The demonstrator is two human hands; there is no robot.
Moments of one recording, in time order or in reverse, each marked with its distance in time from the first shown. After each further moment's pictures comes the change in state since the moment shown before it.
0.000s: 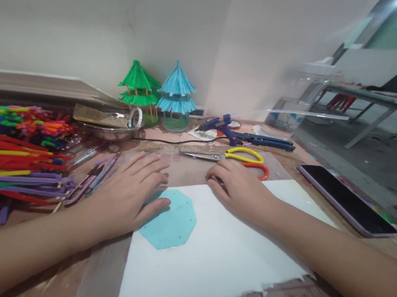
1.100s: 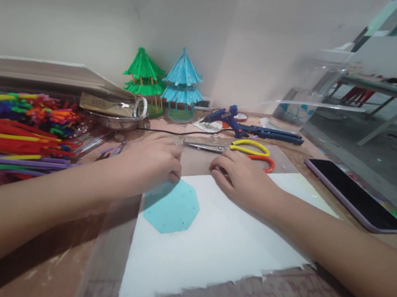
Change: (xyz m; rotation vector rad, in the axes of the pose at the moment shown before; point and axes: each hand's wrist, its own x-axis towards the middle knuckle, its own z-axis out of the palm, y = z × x) left_hand 0.055 -0.013 -0.013 0.002 -0.335 0.133; right_hand -0.002 0.002 0.000 -0.028 0.003 -0.003
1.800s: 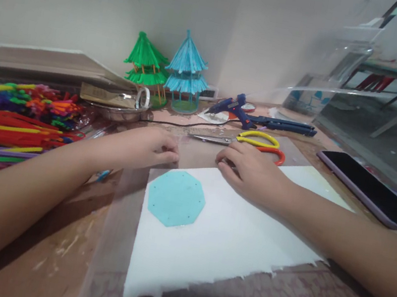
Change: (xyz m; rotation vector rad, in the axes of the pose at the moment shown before) left_hand 0.000 -0.029 0.003 -0.325 -0.119 -0.185; right_hand -0.001 0.004 0.002 0.021 0.001 0.003
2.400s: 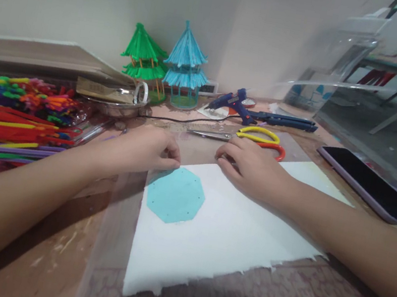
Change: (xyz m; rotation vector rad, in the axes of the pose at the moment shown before) left_hand 0.000 0.008 0.008 0.003 -0.045 -0.074; right_hand 0.000 0.000 -0.001 -0.016 0.000 0.014
